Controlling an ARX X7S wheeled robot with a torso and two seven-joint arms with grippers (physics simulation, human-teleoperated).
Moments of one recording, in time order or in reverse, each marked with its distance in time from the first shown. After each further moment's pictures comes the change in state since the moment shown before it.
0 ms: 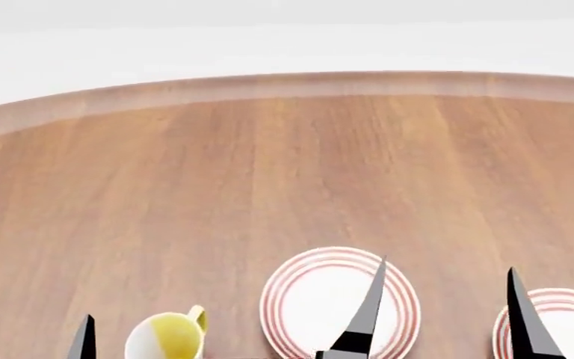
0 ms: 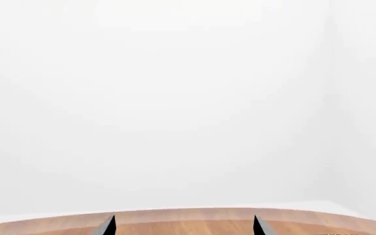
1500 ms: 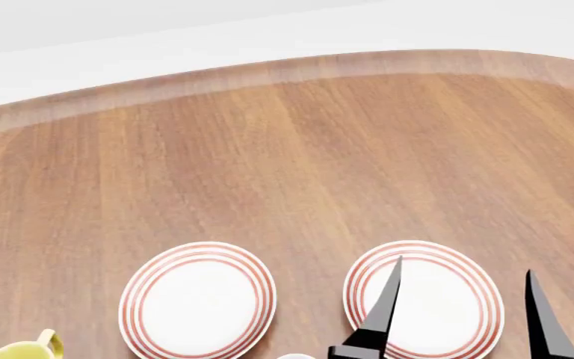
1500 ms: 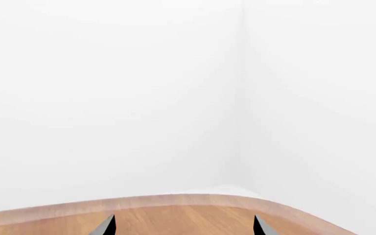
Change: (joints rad) left arm -0.045 -0.163 0.202 -0.144 -0.094 -0.015 0.257; right arm 0.023 0.065 -0.020 -0.048 0.024 0.098 0.091
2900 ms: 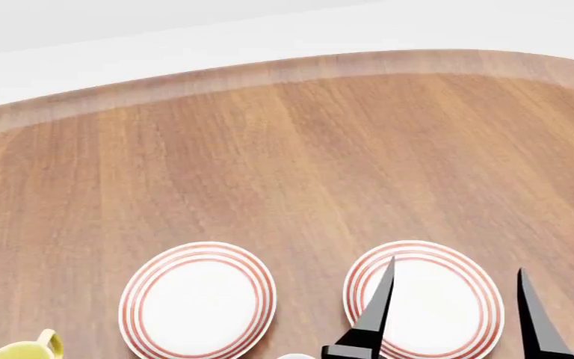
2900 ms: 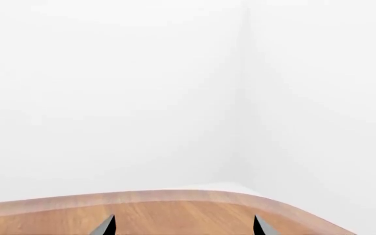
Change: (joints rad) left arm 0.109 0.069 0.348 -0.242 0.309 0.059 0.019; right arm 0.023 0.033 -0.035 -0.006 0.016 0.041 0.036
